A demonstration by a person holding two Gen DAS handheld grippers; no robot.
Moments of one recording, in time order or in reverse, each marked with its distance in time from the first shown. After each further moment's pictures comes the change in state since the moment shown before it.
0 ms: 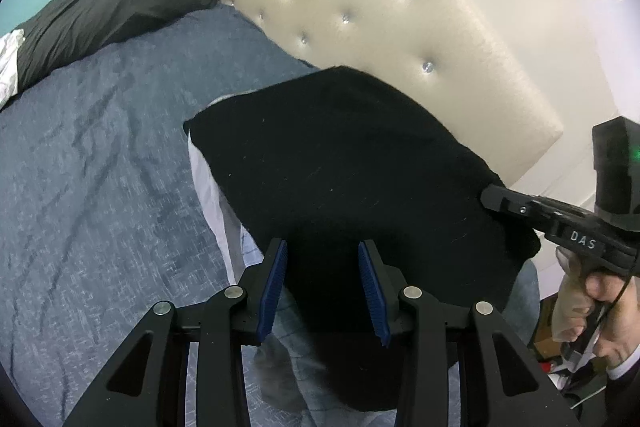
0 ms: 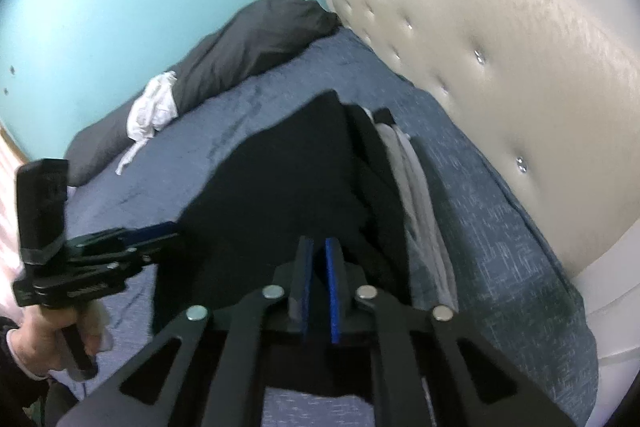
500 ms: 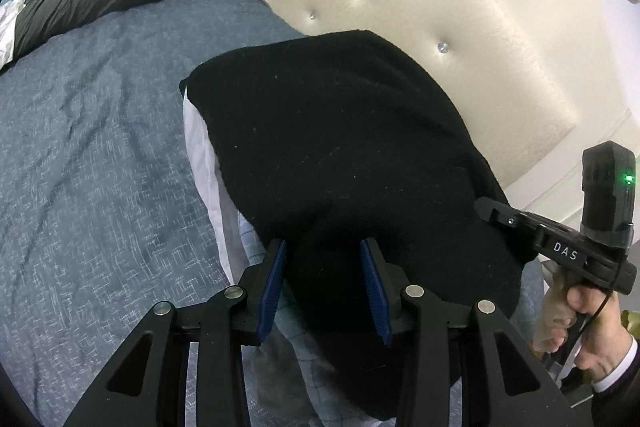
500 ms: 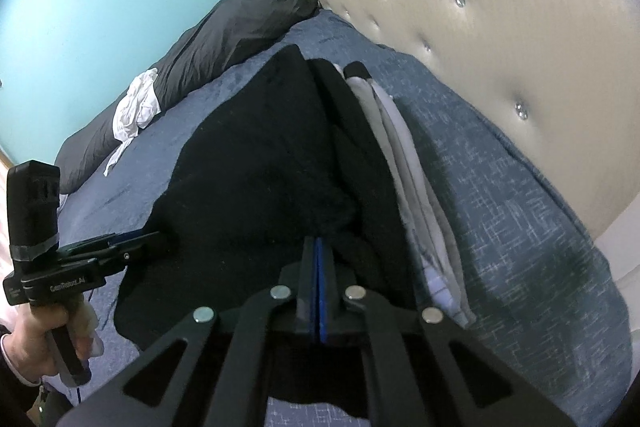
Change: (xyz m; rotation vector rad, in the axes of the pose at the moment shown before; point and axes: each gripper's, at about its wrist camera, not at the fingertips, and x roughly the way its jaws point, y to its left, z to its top) left arm 0.028 0.014 -0.026 -0.055 0.029 -0.023; right arm 0.033 -0.026 -0.040 0.071 0.017 -0.008
